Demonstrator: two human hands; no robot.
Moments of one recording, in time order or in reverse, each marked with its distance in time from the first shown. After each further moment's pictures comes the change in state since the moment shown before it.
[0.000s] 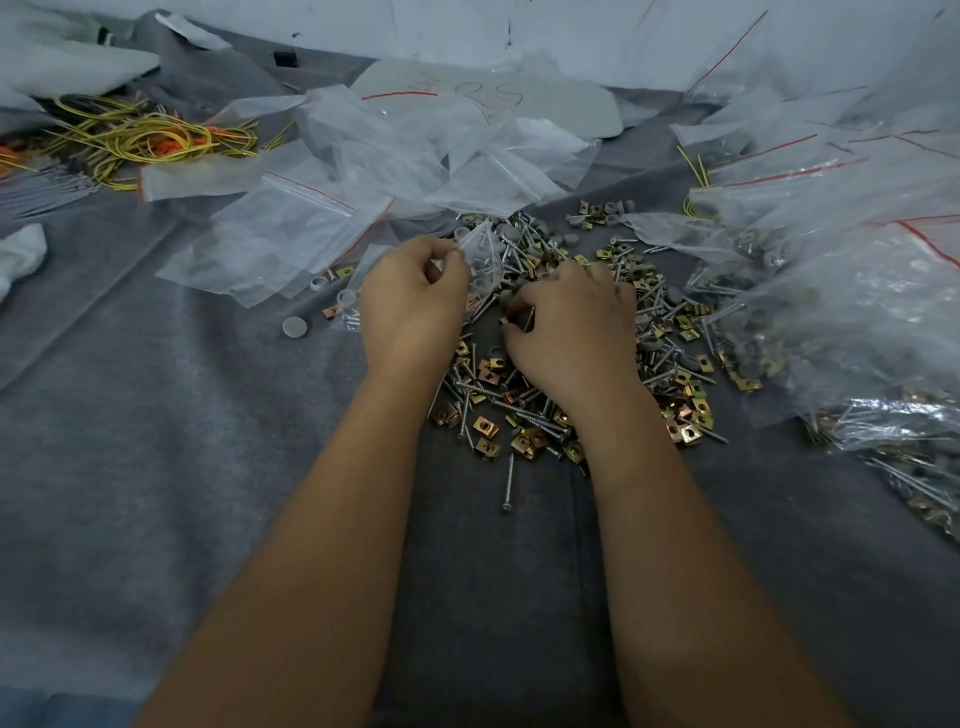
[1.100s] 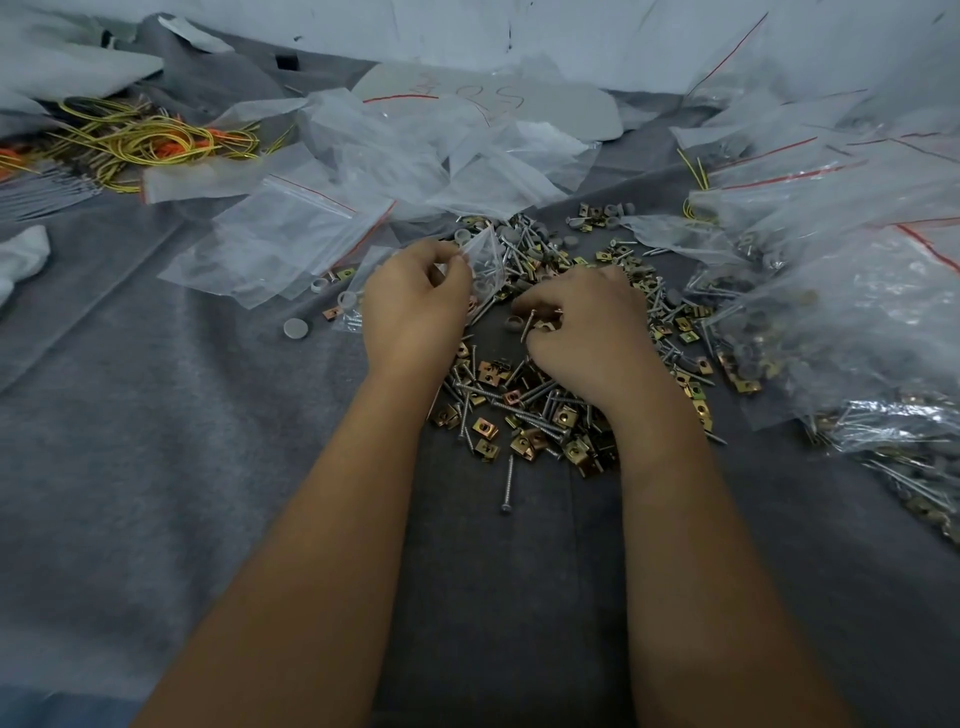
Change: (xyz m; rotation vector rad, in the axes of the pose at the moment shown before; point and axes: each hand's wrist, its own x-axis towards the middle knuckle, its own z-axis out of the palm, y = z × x) left_hand 0.001 -0.002 0.000 0.020 -0.024 0.001; right_hand -0.001 0.012 -0.019 0.194 -0.140 0.000
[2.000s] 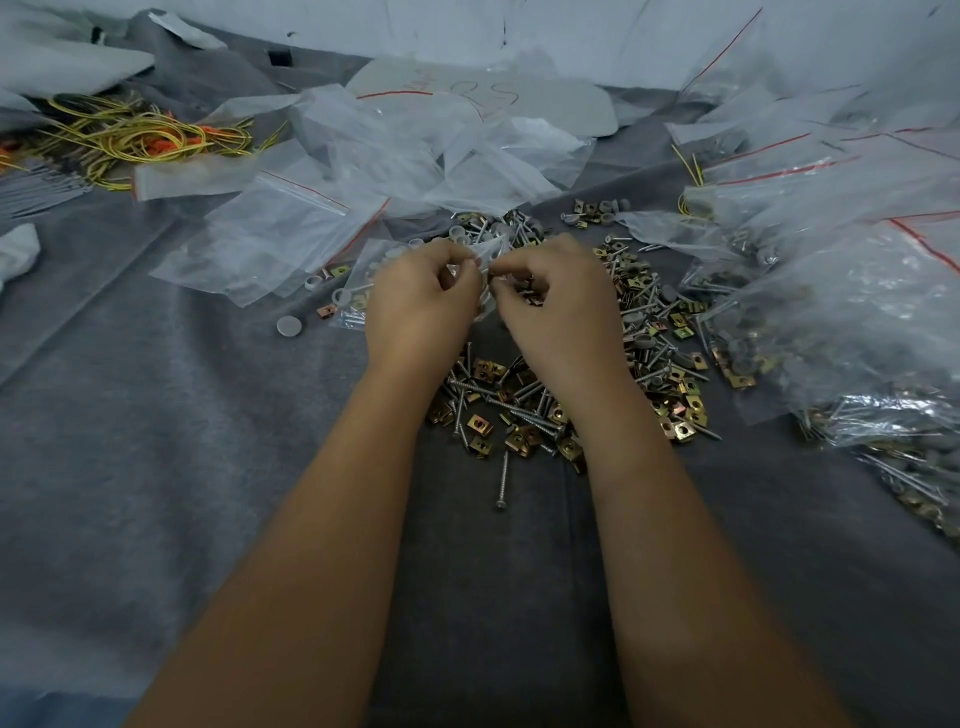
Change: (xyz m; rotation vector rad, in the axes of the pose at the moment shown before) left_hand -0.003 0.001 0.002 0.066 -0.082 0.085; right_hand 0.003 -0.016 0.014 0.400 0.323 -0.078
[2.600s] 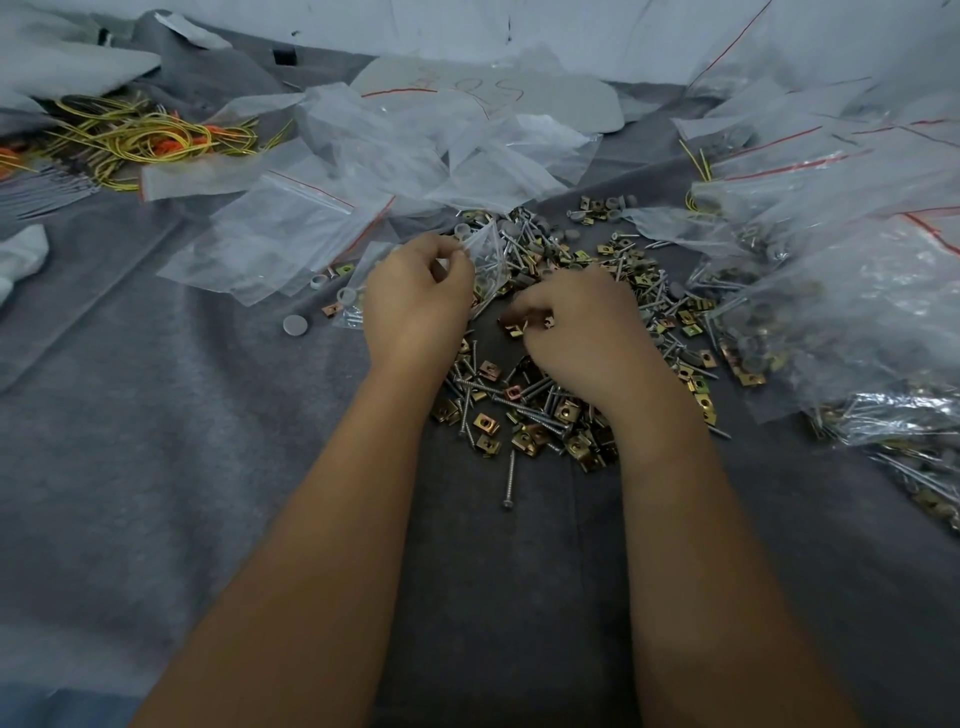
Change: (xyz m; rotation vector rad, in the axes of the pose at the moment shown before) left_hand 0.002 0.000 -0.001 -0.040 0.092 -0.069; right_hand -0.002 0.002 -0.021 -0.389 -0.380 -0.015
